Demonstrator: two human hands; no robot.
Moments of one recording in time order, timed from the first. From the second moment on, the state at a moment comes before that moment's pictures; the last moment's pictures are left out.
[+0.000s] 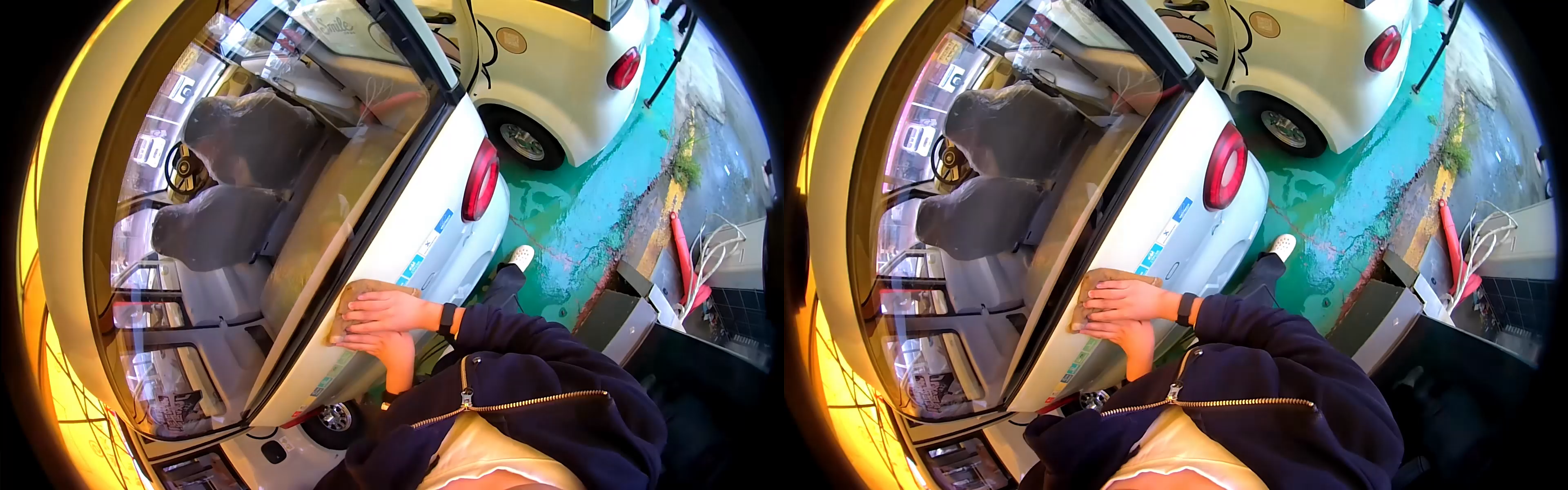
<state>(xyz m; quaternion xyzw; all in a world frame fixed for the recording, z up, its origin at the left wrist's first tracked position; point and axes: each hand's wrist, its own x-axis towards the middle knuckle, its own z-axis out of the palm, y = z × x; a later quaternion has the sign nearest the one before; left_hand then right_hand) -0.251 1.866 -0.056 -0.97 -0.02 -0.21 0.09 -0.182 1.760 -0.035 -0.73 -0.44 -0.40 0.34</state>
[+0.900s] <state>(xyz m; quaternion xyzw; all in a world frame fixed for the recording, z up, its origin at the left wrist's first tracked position) -0.147 1.596 -0.087 -0.93 0.16 -0.33 0.07 -0.128 1.439 -0.038 -0.87 -0.31 -0.28 0.26</state>
